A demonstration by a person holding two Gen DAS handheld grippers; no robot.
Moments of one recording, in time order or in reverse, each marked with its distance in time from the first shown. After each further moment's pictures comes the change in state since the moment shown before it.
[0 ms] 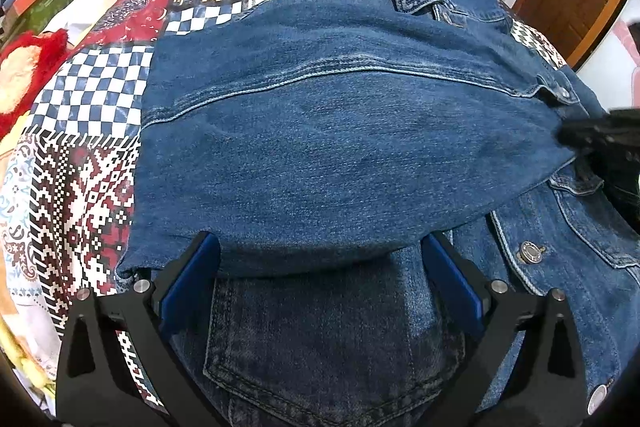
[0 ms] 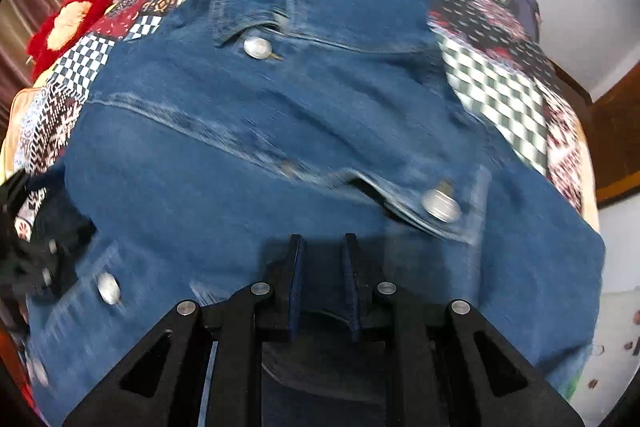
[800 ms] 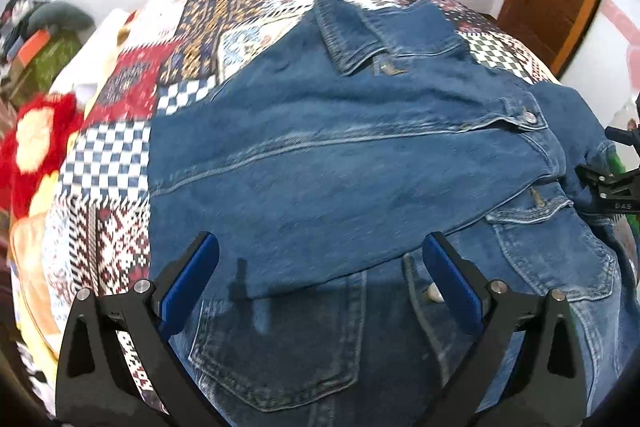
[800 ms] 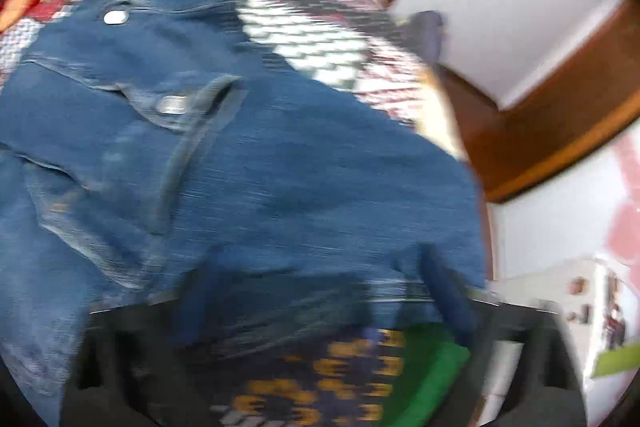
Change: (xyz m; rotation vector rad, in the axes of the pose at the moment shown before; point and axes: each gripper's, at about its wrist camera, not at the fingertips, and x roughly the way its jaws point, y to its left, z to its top) left arm -0.049 -0.058 0.033 0.111 -0.075 0.072; right arm -0.032 -0.100 -0.088 0.018 -0.120 -0.350
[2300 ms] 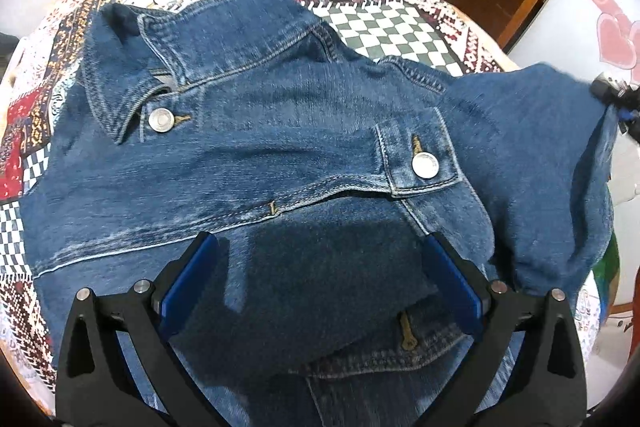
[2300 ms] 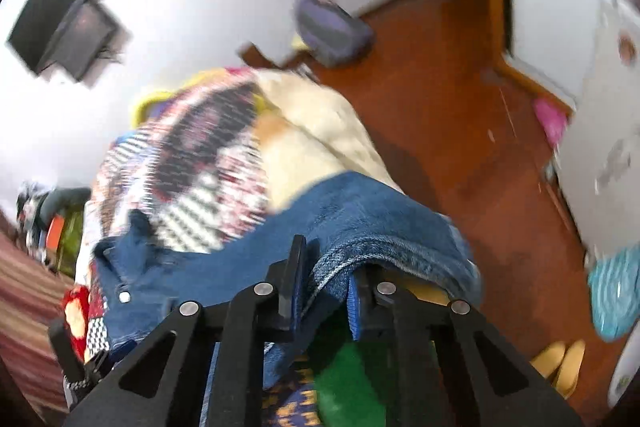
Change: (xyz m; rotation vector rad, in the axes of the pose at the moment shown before) left arm 0.069 -0.131 0.074 0.093 0.130 -0.178; right arm 0.005 -0.199 -0.022 0.900 -0.148 0.367
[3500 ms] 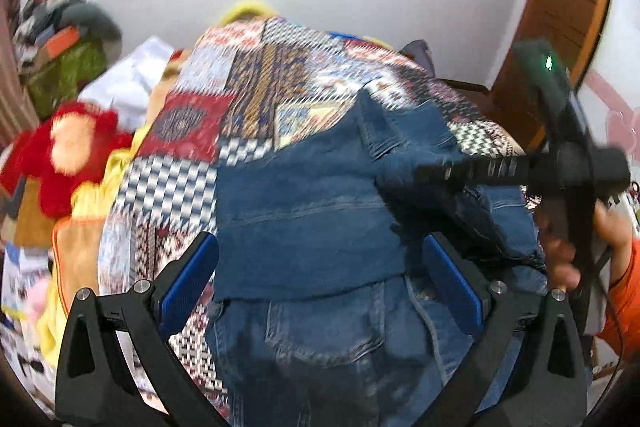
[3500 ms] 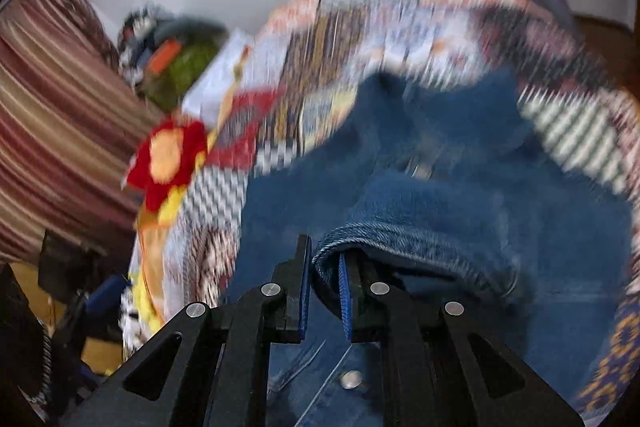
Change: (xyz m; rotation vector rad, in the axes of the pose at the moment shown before) left arm -0.184 0.165 -0.123 -0.216 -0.352 0.108; right arm 0.067 0.353 -0.165 -0.494 0.368 0.321
